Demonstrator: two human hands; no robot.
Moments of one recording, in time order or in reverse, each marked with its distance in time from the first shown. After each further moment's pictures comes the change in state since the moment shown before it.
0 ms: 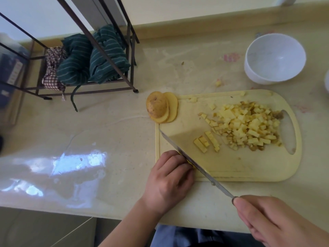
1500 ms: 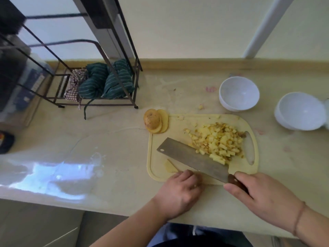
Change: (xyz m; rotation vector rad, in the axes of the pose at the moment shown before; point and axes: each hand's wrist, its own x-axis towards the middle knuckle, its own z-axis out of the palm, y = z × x) left_hand 0.005 0.044 0.027 0.142 -0.298 0.347; right_hand -0.006 0.033 -0.059 -0.600 0.307 -0.281
